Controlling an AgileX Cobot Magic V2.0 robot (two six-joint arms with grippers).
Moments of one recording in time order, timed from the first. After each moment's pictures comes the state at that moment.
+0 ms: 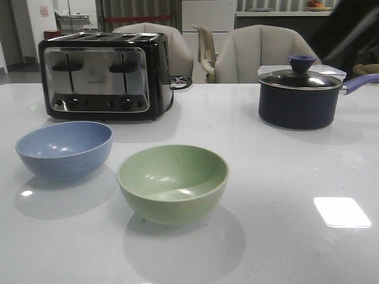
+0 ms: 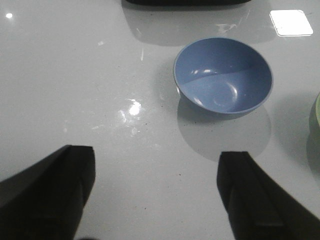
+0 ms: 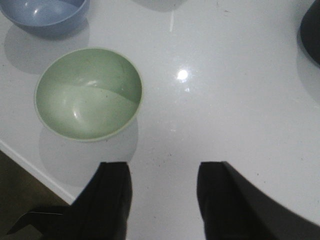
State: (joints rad) left arm -0.06 0.70 -0.59 -0.08 0.61 0.06; right arm 0.50 1.00 -0.82 0.05 0.63 -0.05
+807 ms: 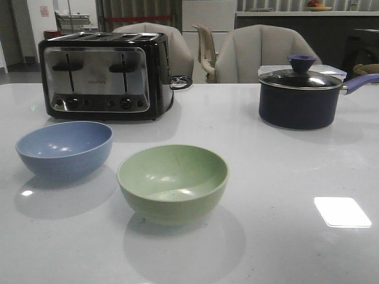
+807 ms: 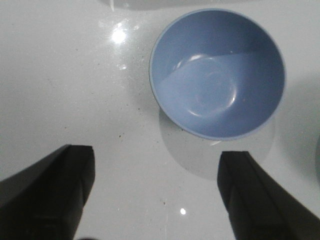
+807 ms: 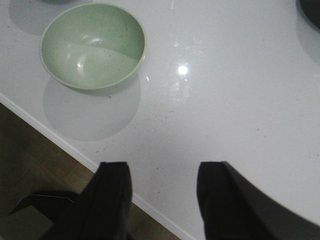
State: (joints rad) left arm -0.13 1.35 -0.99 -0.08 0.71 0.06; right arm 0.50 0.80 -0.67 0.05 0.69 -0.05
